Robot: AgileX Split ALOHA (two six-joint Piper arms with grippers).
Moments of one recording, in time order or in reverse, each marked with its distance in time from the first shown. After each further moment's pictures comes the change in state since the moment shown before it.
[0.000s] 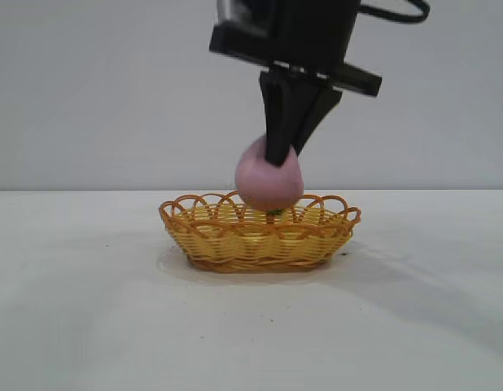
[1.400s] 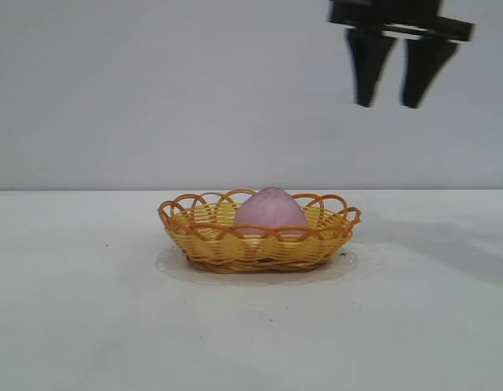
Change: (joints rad) left arm 0.000 0.000 0.000 0.000 0.000 0.000; right arm -0.334 -0.013 -0.230 -0.167 0.175 -0.010
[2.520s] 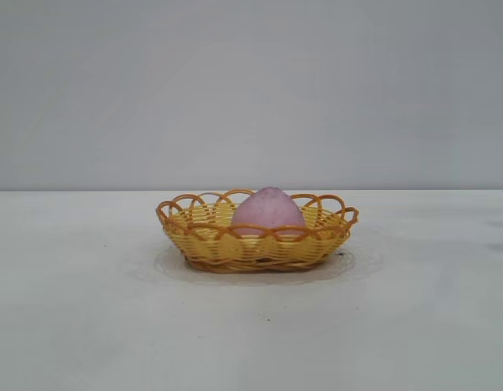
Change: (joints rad) left arm 0.000 0.000 0.000 0.000 0.000 0.000; right arm -0.306 -0.324 0.314 0.128 0.085 0.002
